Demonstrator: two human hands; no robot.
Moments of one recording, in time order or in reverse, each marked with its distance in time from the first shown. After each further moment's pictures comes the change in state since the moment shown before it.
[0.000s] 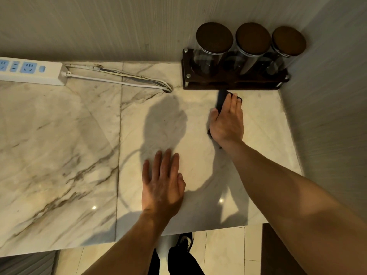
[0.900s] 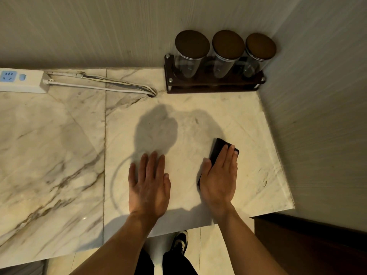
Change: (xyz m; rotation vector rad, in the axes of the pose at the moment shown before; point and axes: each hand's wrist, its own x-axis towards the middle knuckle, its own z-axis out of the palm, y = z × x) left_hand -0.003 0.000 -0.001 0.016 0.059 0.014; right_hand -0.146 0.032 0.010 0.012 0.085 0.188
